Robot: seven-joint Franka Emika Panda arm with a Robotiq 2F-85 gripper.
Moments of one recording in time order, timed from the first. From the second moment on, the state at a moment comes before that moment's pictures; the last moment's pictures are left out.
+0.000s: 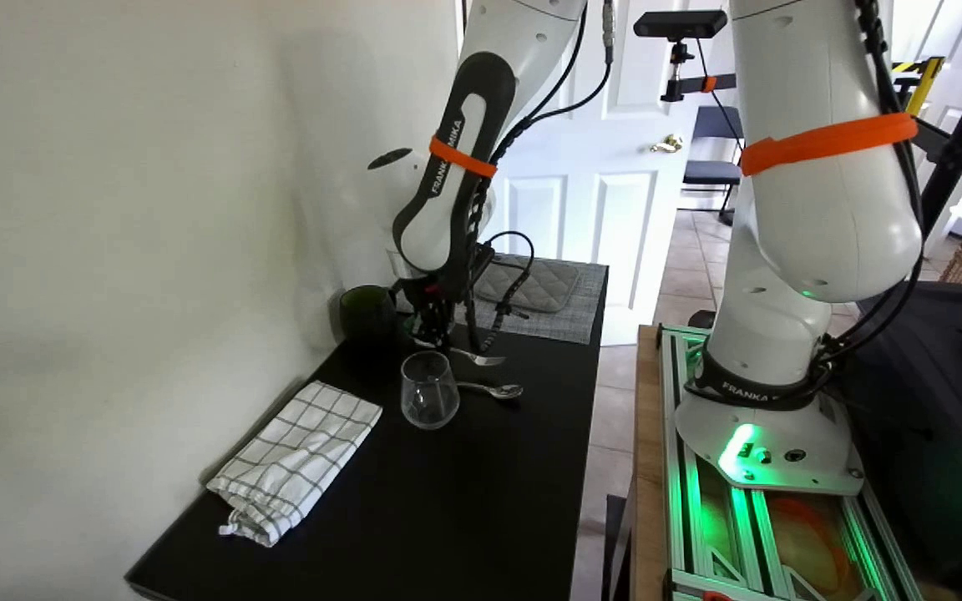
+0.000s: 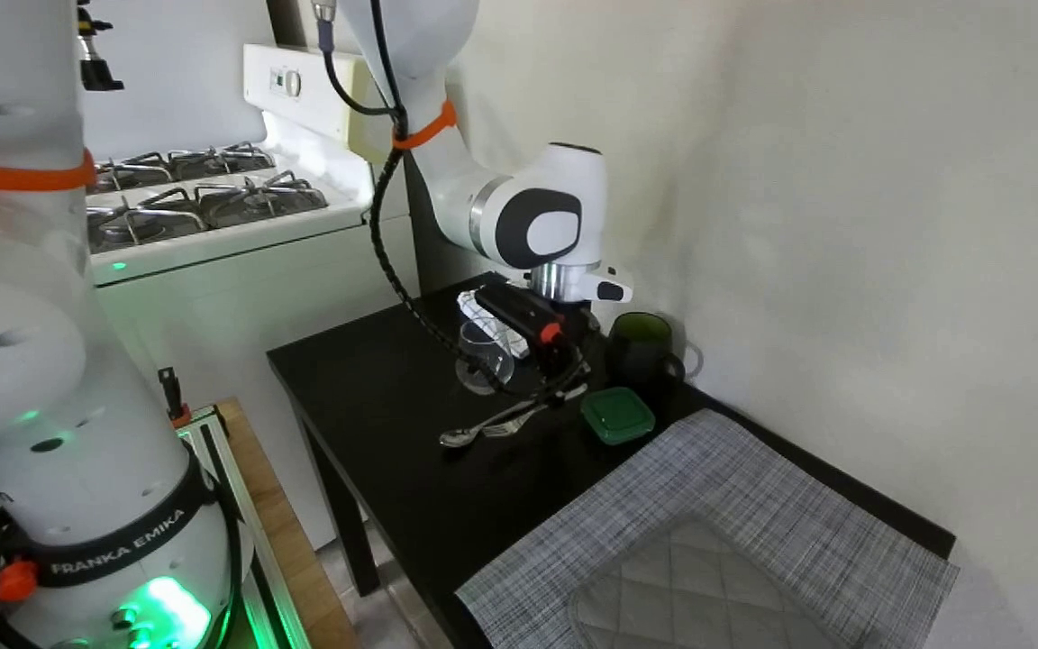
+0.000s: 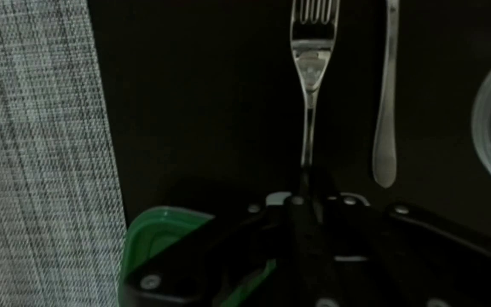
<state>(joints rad) 0.01 0.29 -0.11 -2.42 -0.13 2.63 0.09</state>
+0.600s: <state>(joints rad) 0.01 -0.06 -0.06 -2.53 -0.12 2.60 0.10</state>
